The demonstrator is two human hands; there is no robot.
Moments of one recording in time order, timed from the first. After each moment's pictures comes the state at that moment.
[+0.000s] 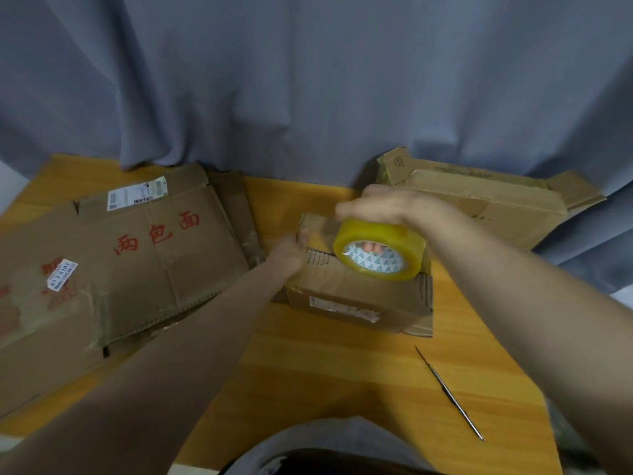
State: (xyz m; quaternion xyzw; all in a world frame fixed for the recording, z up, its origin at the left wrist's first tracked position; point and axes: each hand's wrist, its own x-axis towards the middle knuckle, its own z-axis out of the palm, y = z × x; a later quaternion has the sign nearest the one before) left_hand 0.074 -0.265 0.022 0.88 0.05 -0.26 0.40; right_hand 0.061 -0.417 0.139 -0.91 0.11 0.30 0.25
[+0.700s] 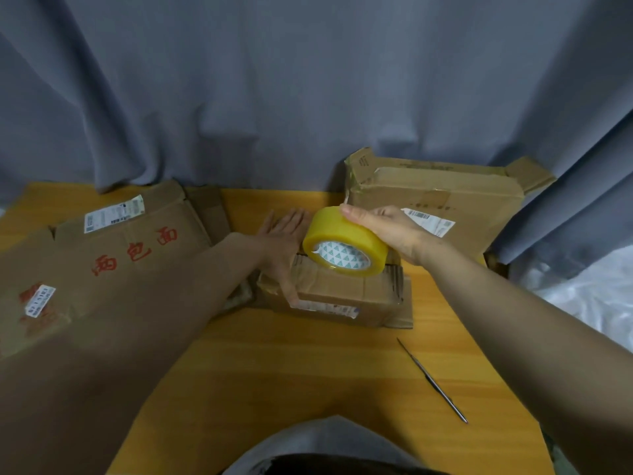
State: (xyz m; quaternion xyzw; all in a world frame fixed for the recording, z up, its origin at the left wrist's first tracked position) left_hand 0.099 -0.275 0.043 0.87 -0.38 -0.31 -0.08; right_hand 0.005 -0.470 0.096 -0.79 0.14 0.15 0.58
